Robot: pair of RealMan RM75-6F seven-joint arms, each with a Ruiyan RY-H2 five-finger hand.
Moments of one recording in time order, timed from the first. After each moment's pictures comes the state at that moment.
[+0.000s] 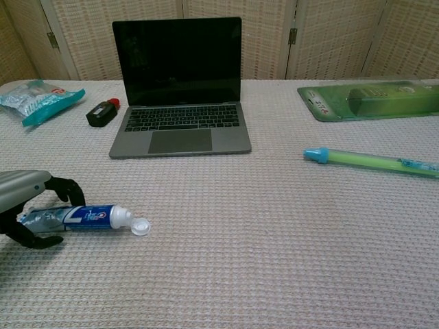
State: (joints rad) left arm -0.40 -1.51 -0.03 -1.47 1.33 1.07 0.24; right arm 0.09 -1.07 0.09 -1.50 -1.58 1.59 0.21
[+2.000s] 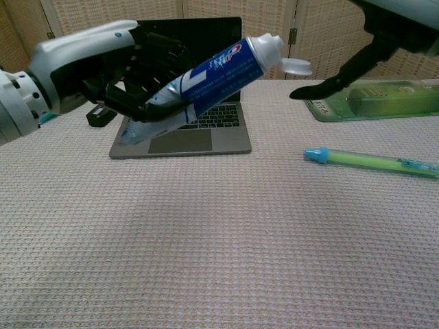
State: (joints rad) left arm -0.66 -1.44 -0.19 -1.79 1.49 1.08 -0.24; right arm 0.62 -1.36 0.20 -1.62 -1.77 1.25 0.10
